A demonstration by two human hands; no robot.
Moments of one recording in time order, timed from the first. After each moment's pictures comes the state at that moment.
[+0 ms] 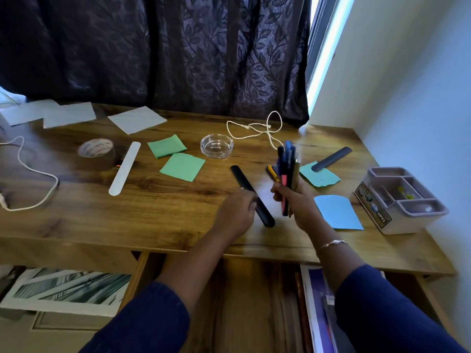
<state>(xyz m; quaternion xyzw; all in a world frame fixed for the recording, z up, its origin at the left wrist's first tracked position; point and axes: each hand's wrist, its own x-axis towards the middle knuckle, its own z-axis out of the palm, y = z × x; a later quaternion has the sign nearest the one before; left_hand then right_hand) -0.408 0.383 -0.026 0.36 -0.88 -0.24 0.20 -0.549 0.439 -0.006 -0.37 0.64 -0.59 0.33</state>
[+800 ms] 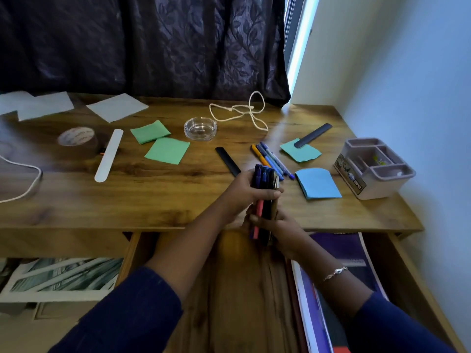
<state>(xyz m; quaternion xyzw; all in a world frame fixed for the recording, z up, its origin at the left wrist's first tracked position) -0.413 0.431 0.015 0.24 -0.64 -0.70 0.19 -0.498 0.532 -0.025 -0.35 0.55 -0.55 0.52</state>
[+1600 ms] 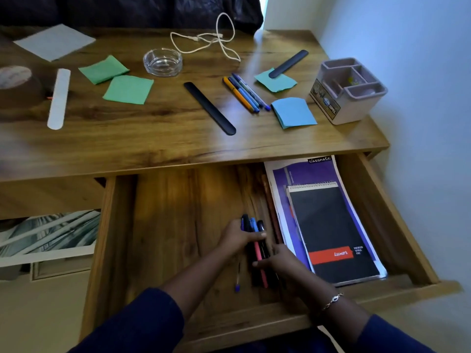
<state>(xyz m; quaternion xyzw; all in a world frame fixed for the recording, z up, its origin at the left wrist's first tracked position) -0.363 0.568 -0.140 0.45 -0.60 -0.66 -0.04 -0.427 0.679 -0.120 -0.09 0.78 -0.30 0.54</state>
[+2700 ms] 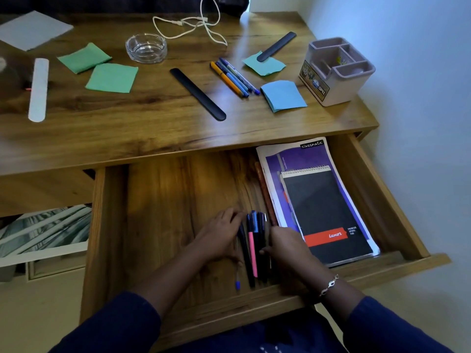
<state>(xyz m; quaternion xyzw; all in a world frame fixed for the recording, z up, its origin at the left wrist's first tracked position) -0.323 0.562 -0.131 0.17 -0.95 -0.20 -0.16 -0.429 0.686 -0.105 -0.38 0.87 0.02 0.30</state>
